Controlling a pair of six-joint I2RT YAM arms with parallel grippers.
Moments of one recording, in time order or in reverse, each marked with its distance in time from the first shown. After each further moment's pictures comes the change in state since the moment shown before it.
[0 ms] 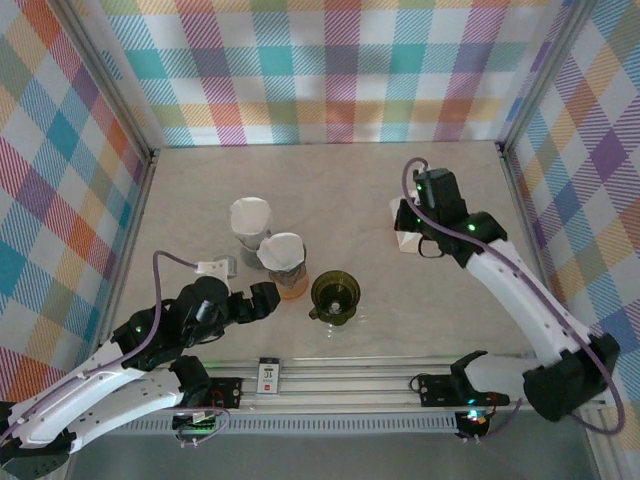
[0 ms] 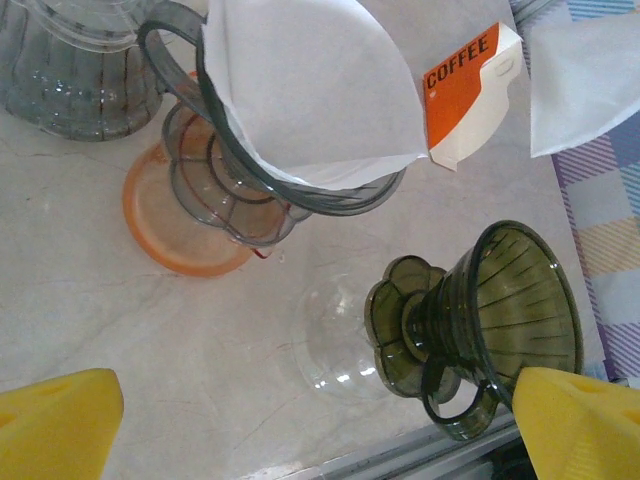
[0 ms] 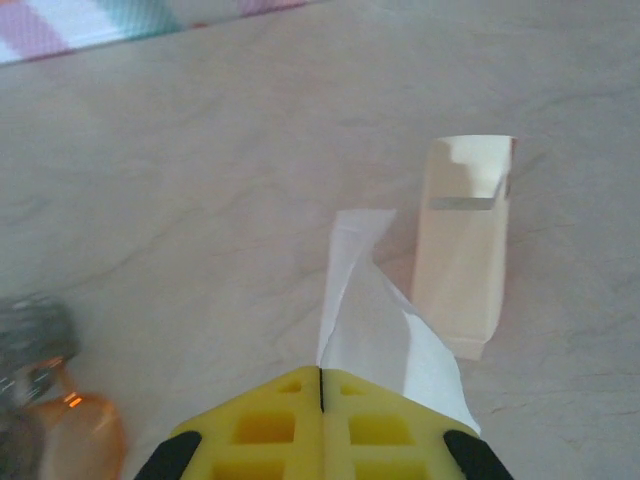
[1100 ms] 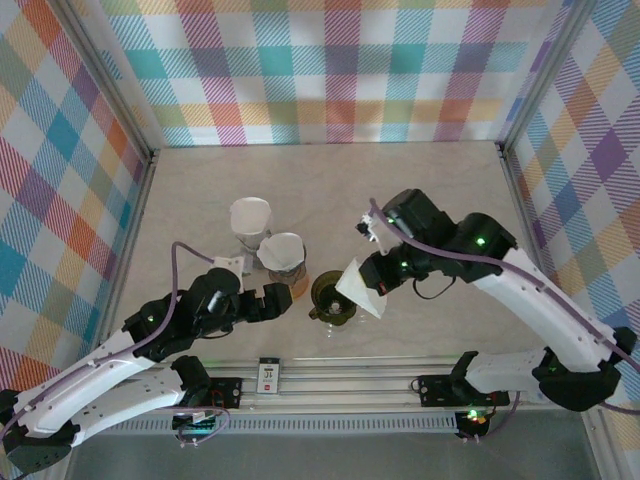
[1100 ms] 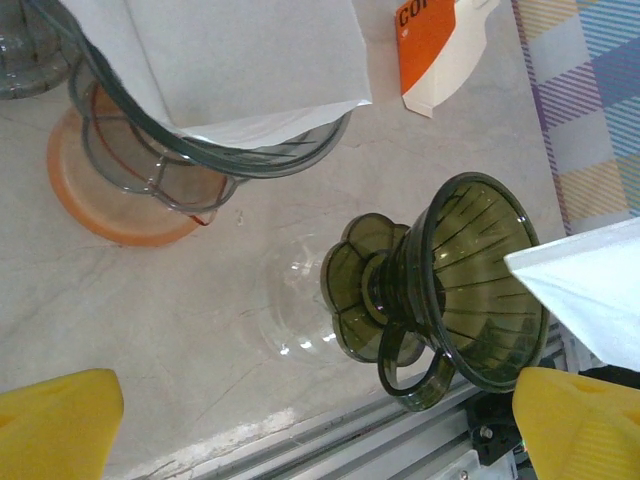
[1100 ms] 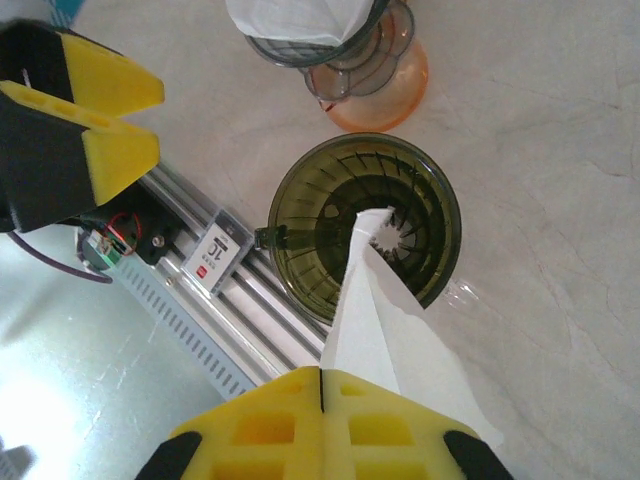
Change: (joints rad) left arm 0.000 0.090 0.038 0.034 0.123 0.024; right arm 0.421 0.065 0.363 -0.586 -0.355 -0.087
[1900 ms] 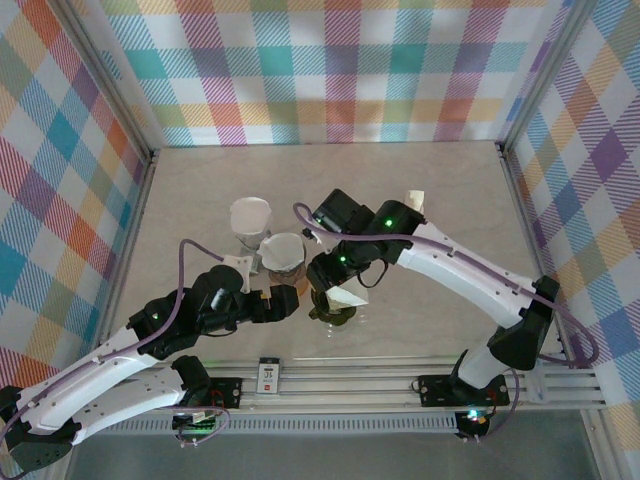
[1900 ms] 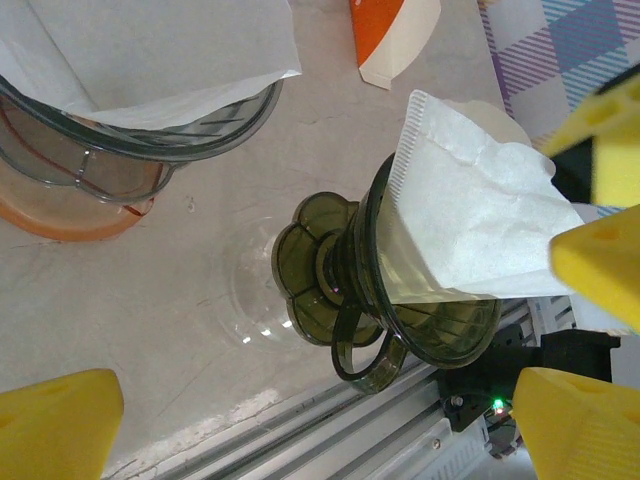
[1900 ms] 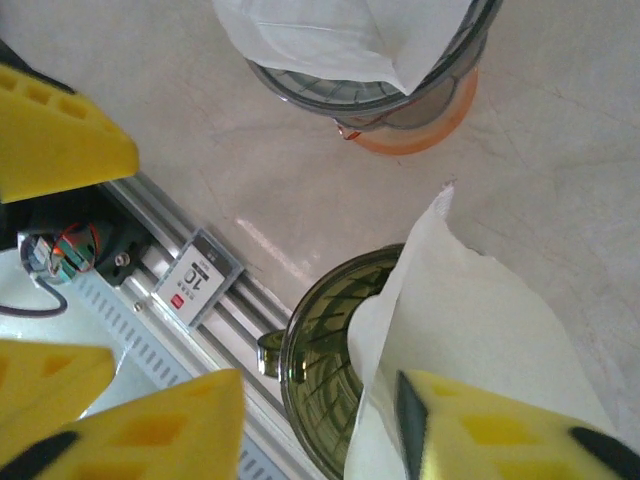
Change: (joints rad) left arm 0.000 0.020 0.000 0.051 0.088 0.030; right arm 0.089 0.308 0.070 0.116 0.040 0.006
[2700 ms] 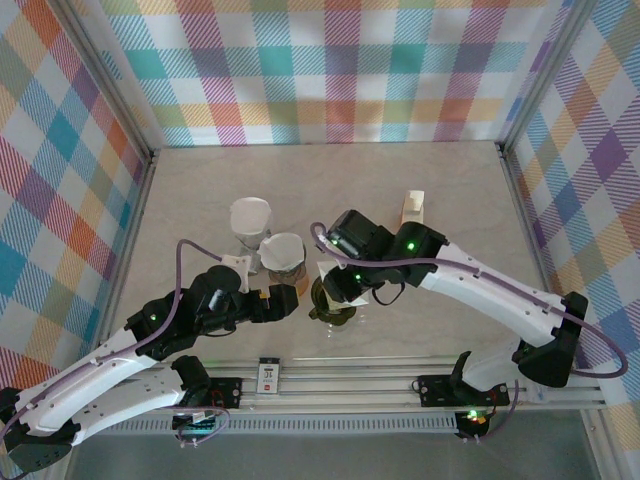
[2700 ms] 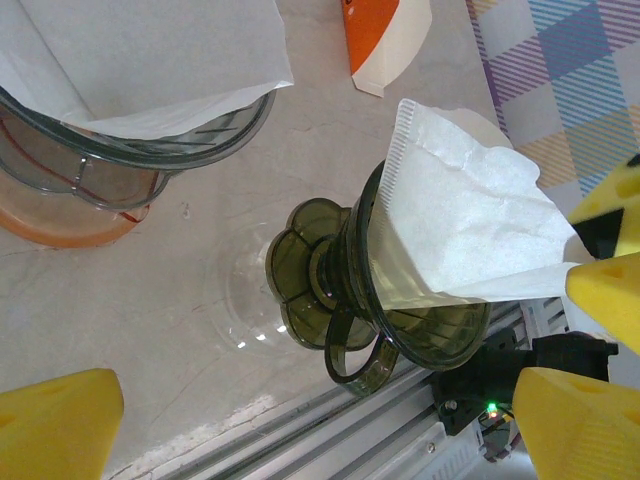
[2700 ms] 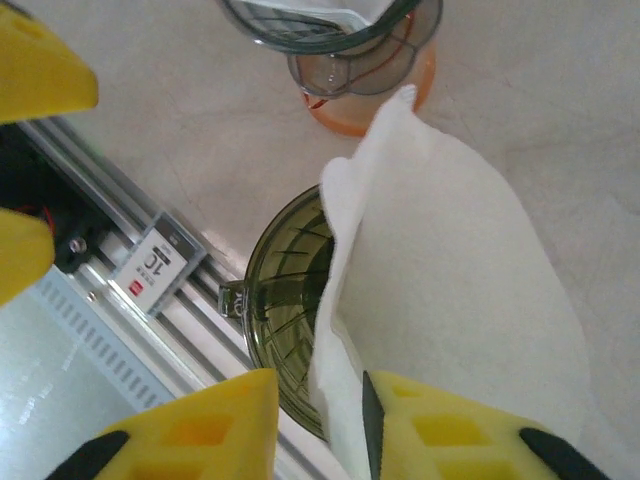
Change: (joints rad) left arm 0.000 -0.011 0.000 0.007 -0.005 -0.002; right arm 0.071 -0.163 -0.155 0.037 0.129 0.016
